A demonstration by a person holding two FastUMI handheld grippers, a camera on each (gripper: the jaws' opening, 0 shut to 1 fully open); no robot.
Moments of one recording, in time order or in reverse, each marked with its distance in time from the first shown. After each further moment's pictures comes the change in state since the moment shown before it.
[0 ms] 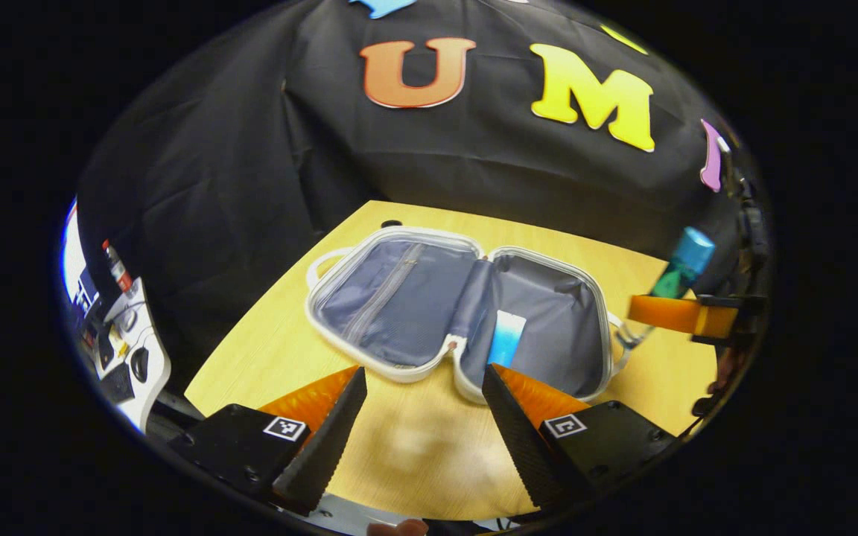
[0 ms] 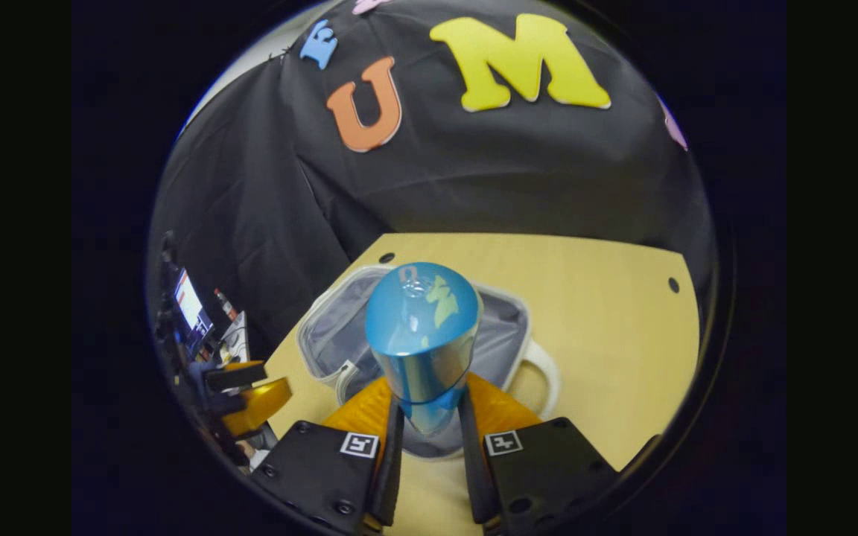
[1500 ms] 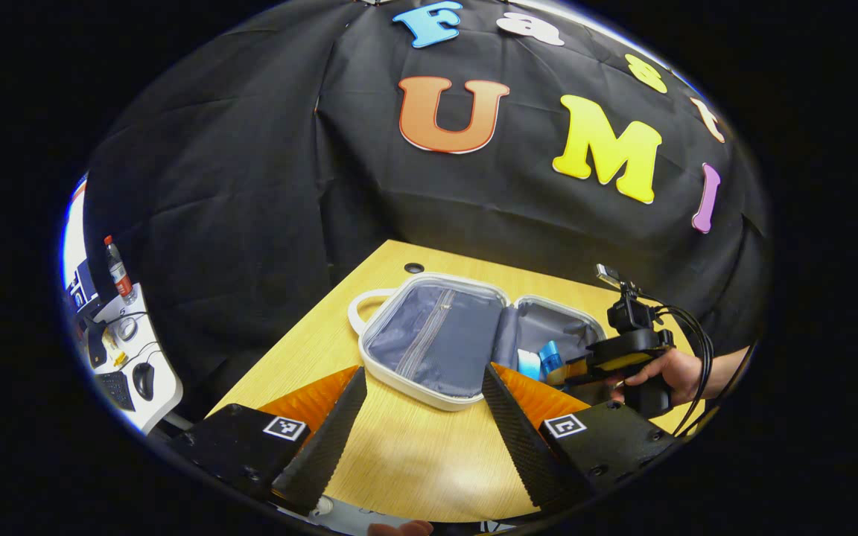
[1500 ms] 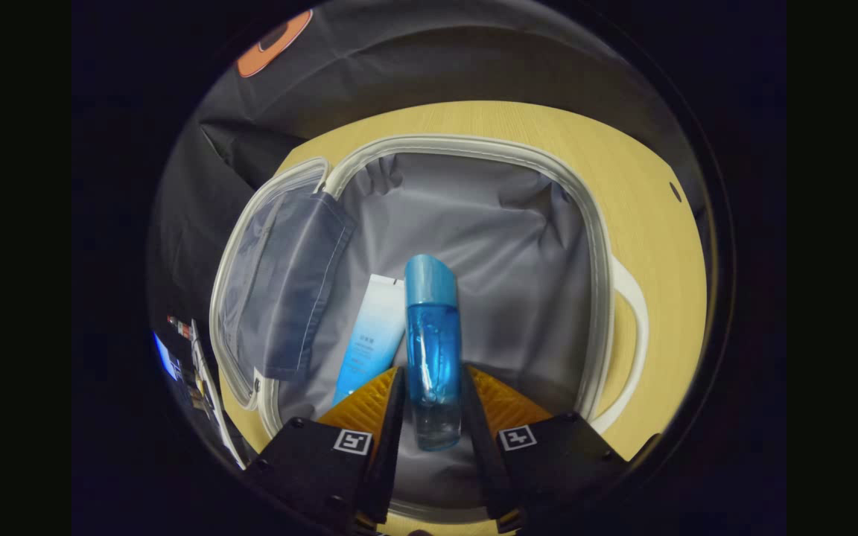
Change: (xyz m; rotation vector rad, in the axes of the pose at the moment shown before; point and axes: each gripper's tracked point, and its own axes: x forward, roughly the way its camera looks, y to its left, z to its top) left arm -0.008 0.066 0.055 -0.009 -0.179 -0.072; right arm 0.103 -0.018 -0.063 0.190 0.348 -0.261
